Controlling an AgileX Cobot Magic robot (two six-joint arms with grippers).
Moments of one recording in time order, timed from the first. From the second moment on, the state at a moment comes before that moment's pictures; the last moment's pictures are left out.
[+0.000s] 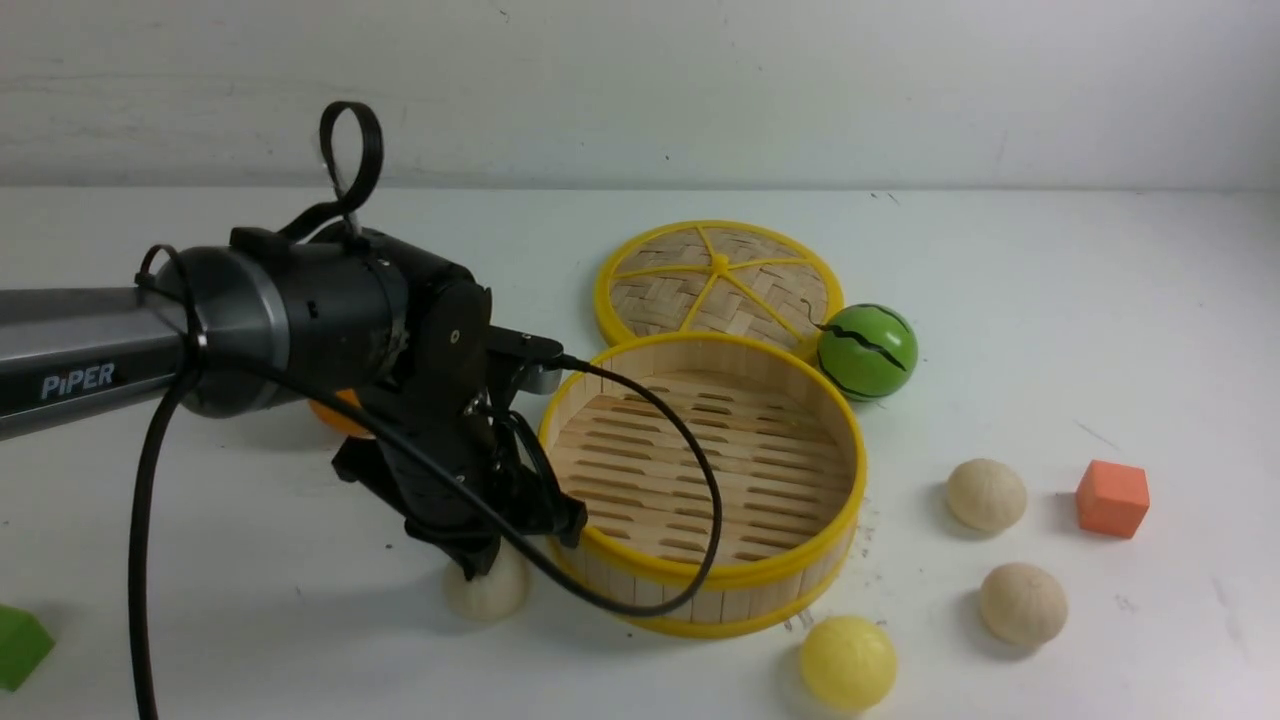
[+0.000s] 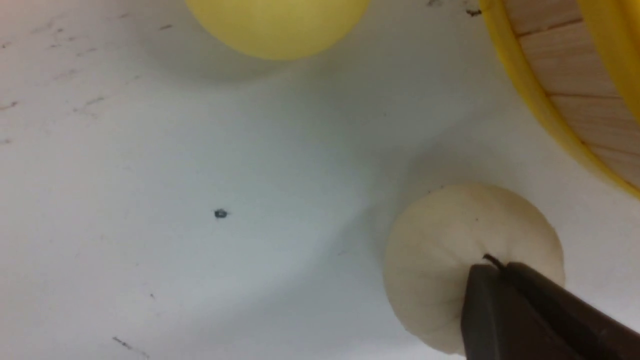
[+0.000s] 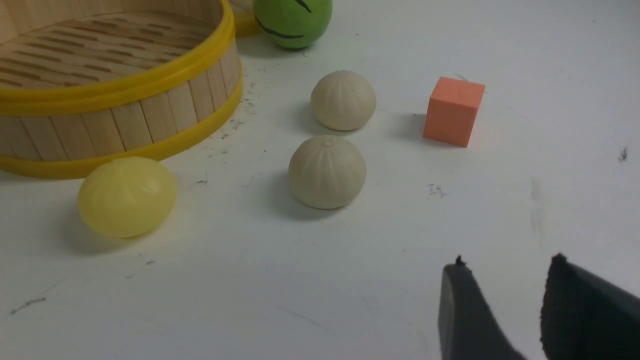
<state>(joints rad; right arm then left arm) 0.05 -0.01 0.02 0.16 0.39 -0.18 -0.49 1.86 -1.28 0.07 0.80 -0.20</state>
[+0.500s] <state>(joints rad) 0.05 -0.01 0.02 0.16 0.39 -0.18 -0.49 1.83 -1.28 0.06 0.83 -0.20</state>
